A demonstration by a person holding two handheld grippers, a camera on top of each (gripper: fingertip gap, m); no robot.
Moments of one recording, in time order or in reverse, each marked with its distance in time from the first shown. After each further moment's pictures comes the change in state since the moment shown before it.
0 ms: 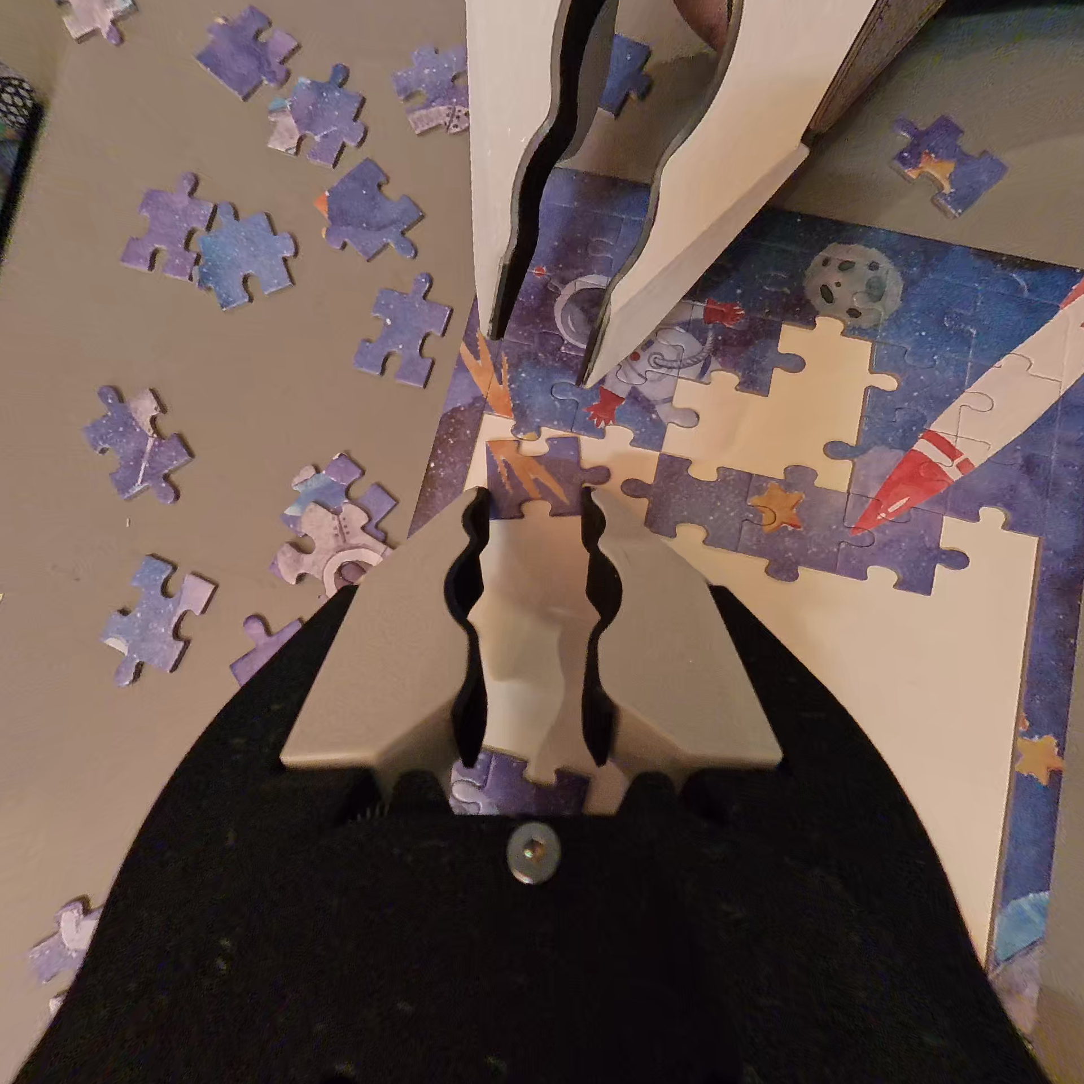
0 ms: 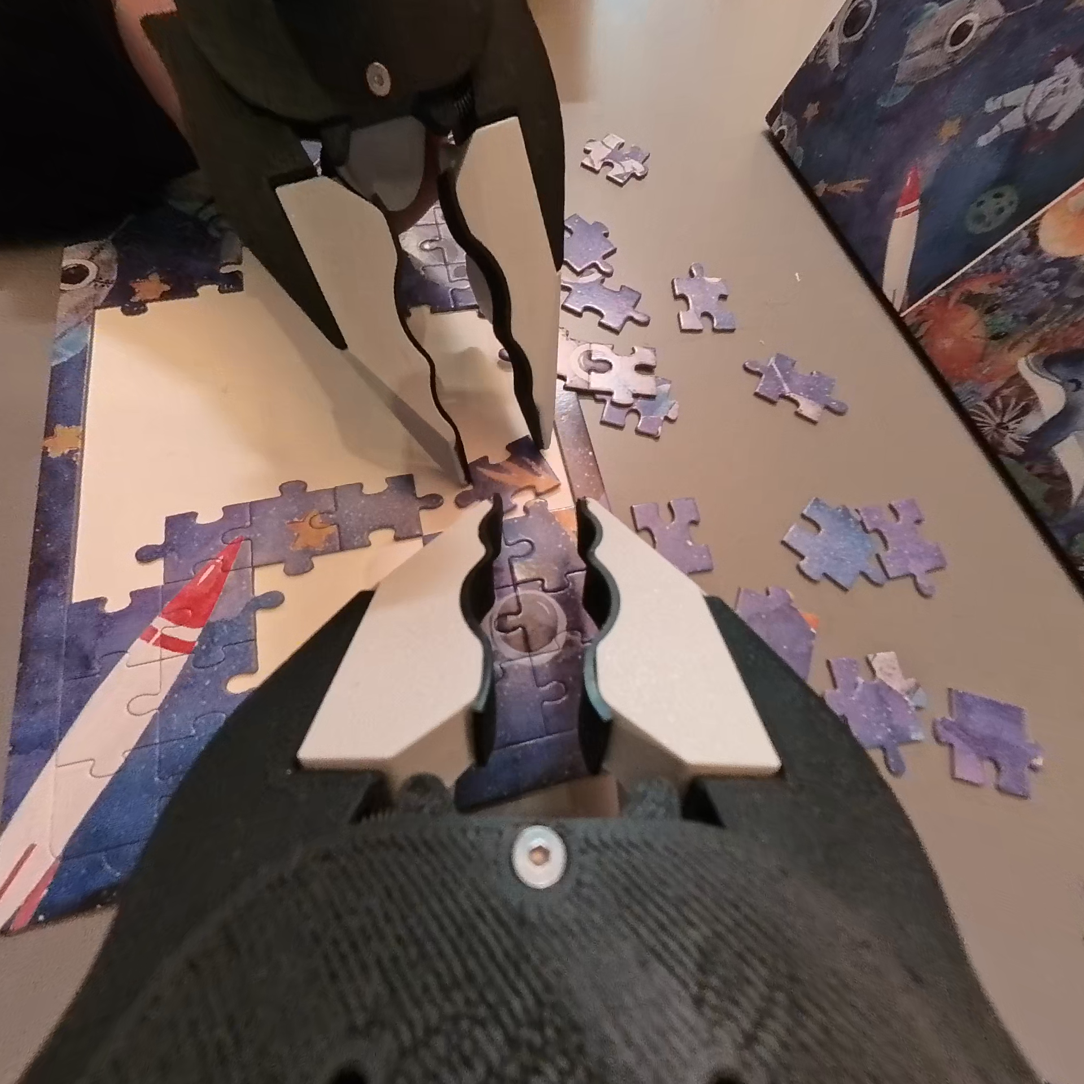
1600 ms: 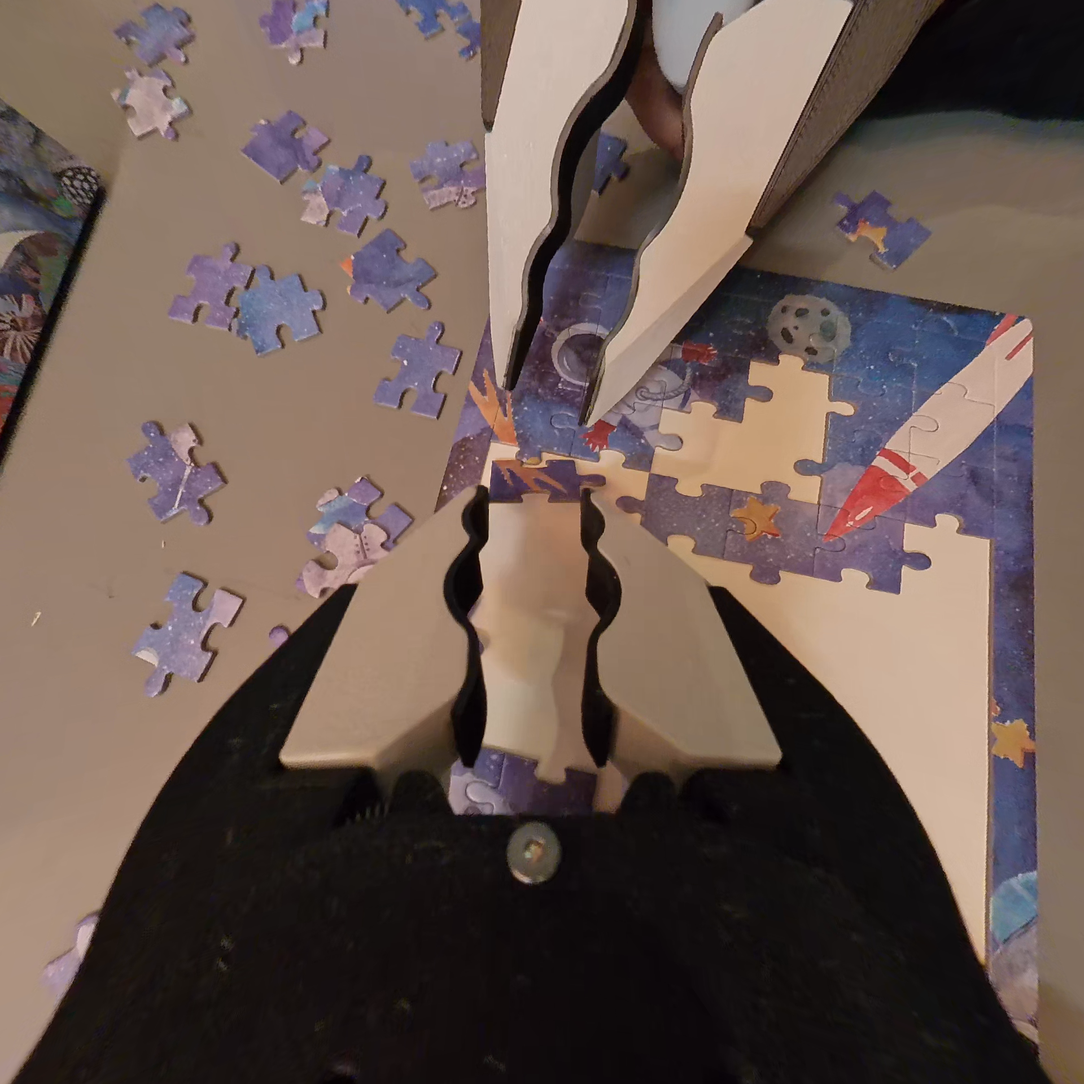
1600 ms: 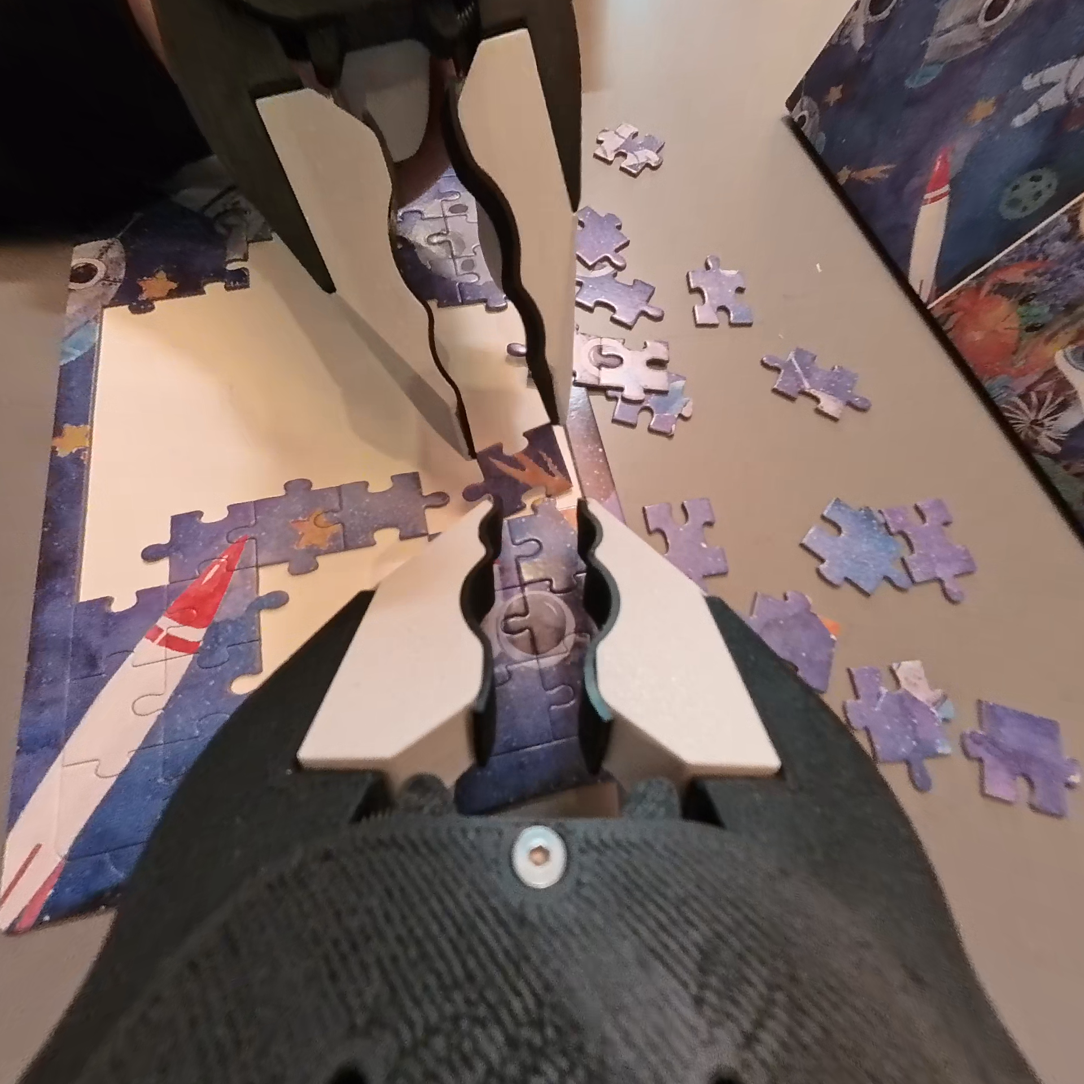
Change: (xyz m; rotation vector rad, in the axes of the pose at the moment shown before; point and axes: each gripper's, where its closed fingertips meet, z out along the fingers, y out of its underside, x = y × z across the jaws) left arm -0.001 -0.012 -0.012 0.098 0.024 0.008; right arm -0.003 0.002 0.005 -0.005 -0.024 0.011
